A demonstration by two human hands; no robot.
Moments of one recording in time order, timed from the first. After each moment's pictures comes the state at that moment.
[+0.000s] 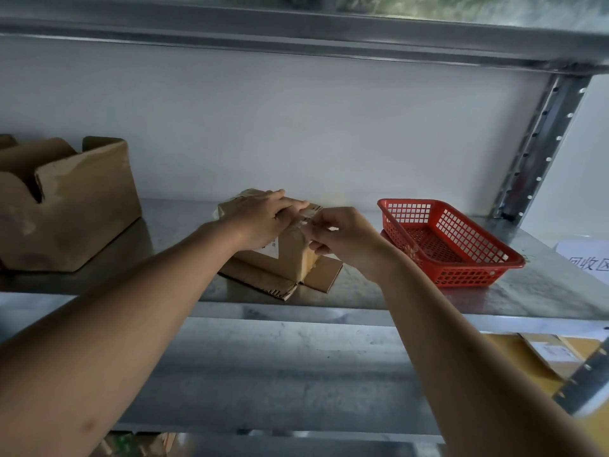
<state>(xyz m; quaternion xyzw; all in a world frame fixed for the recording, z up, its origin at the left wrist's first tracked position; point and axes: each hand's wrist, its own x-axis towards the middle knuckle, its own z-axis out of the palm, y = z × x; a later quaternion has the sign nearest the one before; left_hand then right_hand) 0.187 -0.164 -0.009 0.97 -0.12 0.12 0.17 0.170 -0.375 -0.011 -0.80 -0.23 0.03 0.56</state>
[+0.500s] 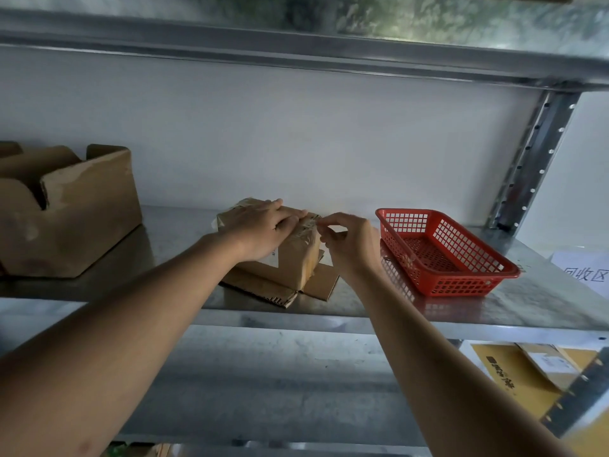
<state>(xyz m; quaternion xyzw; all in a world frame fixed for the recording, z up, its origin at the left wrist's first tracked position) 0.177 -0.169 -0.008 0.97 -0.10 0.10 0.18 0.177 -0.370 -0.030 -0.83 -0.15 -0.24 0.47</state>
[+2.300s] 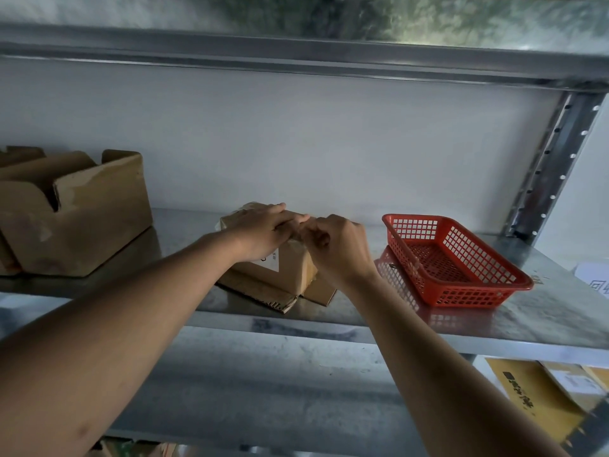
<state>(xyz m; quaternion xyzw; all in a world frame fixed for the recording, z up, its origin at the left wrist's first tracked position) 0.185 -0.168 -0.006 0.98 -0.08 0.08 0.17 0.175 -0.363 -0.022 -0.83 -0.30 -0.30 0.35</state>
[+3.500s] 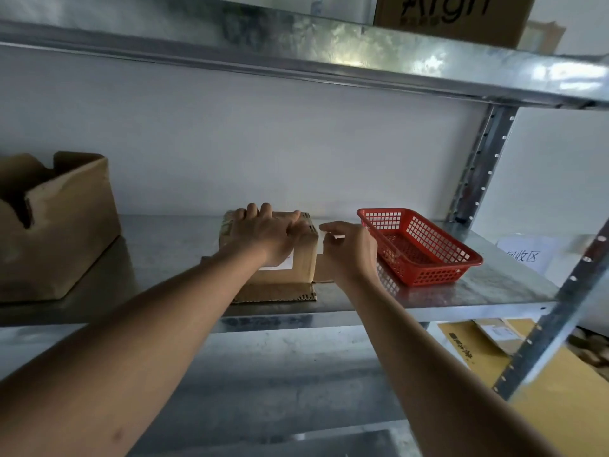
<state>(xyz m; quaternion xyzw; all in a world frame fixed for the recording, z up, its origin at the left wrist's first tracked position) 0.183 -0.181 -0.007 0.99 -0.06 0.13 0.01 0.135 -0.349 -0.013 -0.87 -0.02 -0.27 0.42</state>
